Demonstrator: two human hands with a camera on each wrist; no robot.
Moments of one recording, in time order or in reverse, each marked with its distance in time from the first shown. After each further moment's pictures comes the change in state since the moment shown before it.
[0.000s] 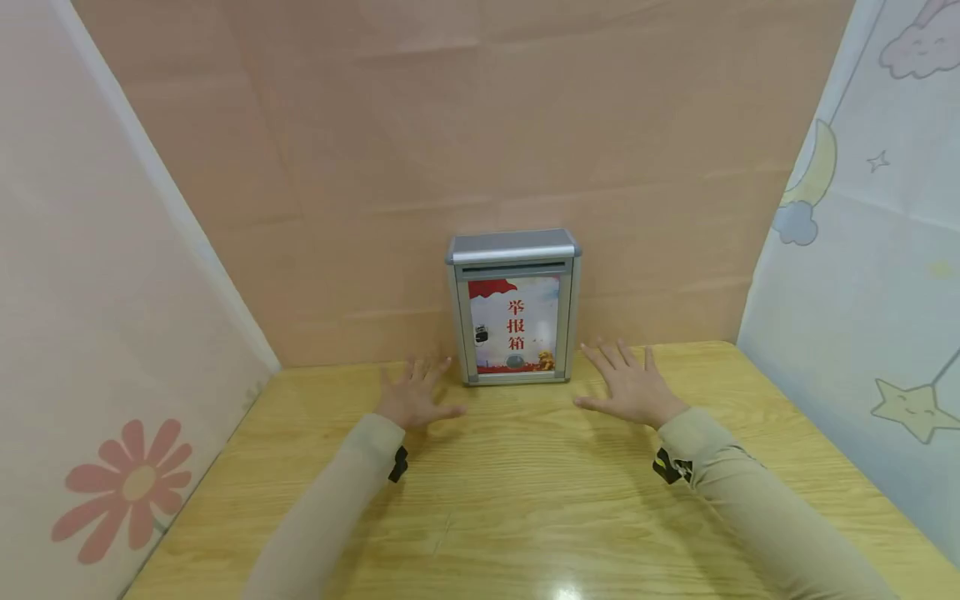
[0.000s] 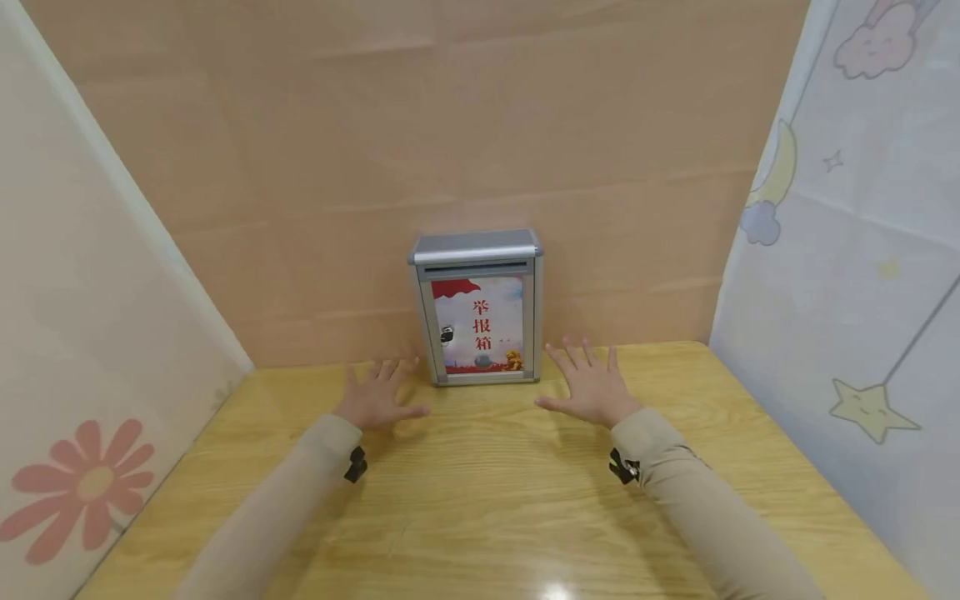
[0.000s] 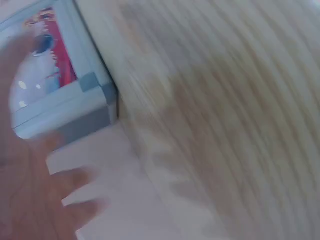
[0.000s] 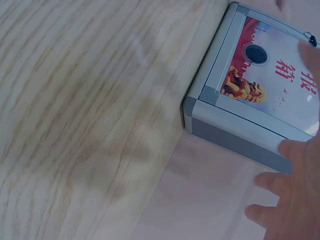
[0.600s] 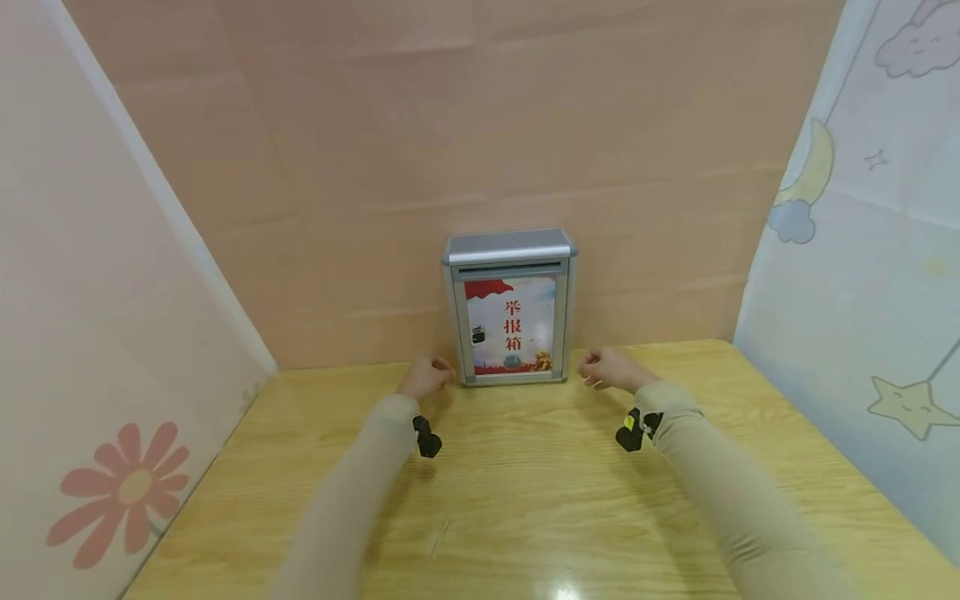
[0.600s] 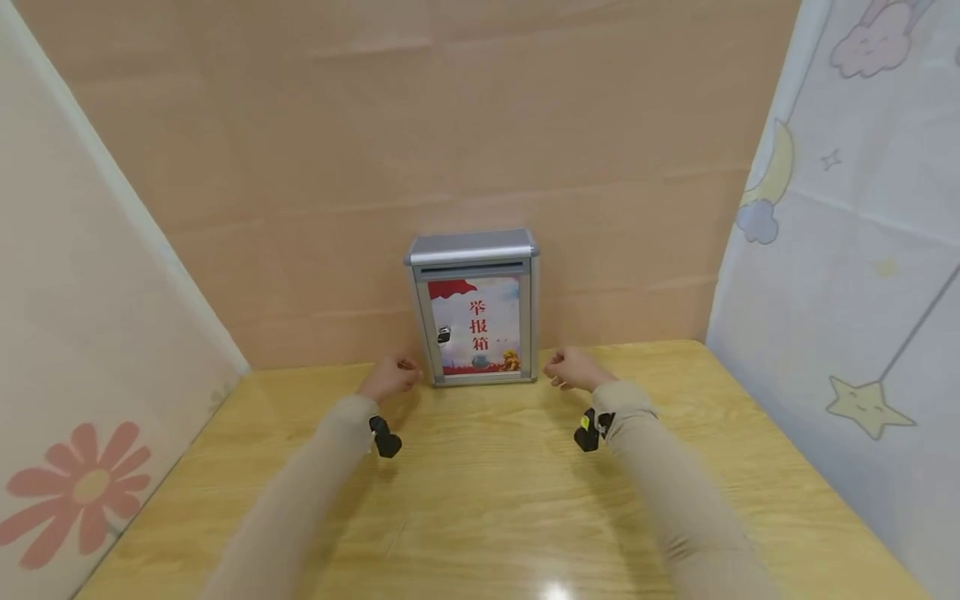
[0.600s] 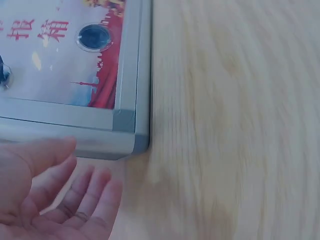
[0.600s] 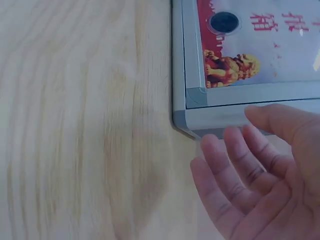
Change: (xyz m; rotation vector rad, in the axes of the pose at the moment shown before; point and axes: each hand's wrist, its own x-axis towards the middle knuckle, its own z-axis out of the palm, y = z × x) left_hand 0.050 0.007 0.005 -0.897 0.060 -0.153; right_hand 0.051 0.022 0.017 0.856 -0.217 0.219
